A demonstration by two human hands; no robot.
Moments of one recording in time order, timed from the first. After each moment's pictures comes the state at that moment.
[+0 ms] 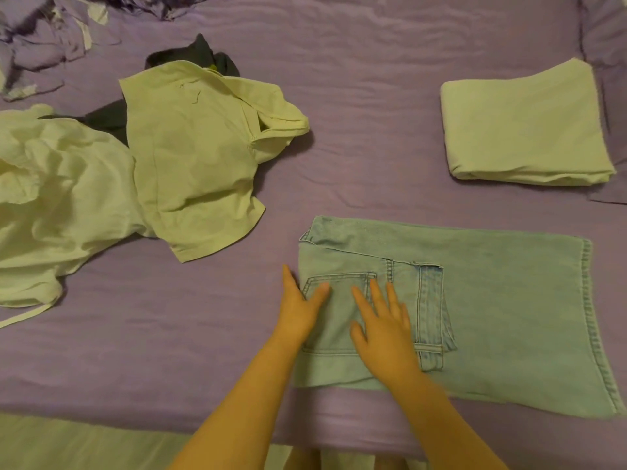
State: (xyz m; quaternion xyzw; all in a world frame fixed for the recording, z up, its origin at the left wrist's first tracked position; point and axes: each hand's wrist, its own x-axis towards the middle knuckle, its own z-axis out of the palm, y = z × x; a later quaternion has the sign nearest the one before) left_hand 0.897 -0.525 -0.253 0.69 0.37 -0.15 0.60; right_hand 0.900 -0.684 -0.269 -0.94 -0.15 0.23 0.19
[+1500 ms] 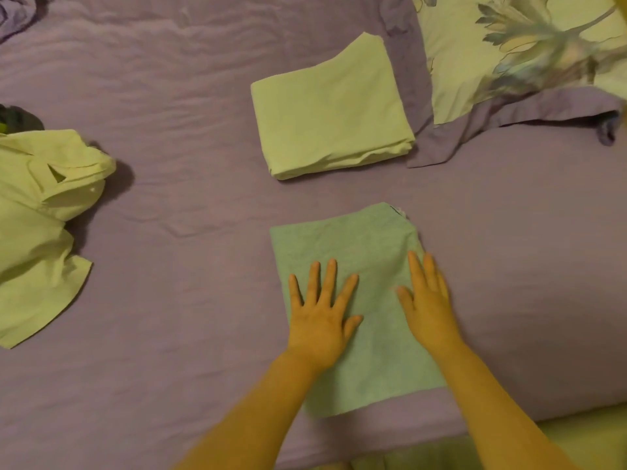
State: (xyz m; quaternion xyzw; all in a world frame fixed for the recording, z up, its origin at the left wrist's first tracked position) left_hand 0.967 -0.804 -0.292 0.98 -0.14 -0.14 0.08; right_hand 0.992 -1.003 -0.272 -0.94 0.08 0.20 0.26
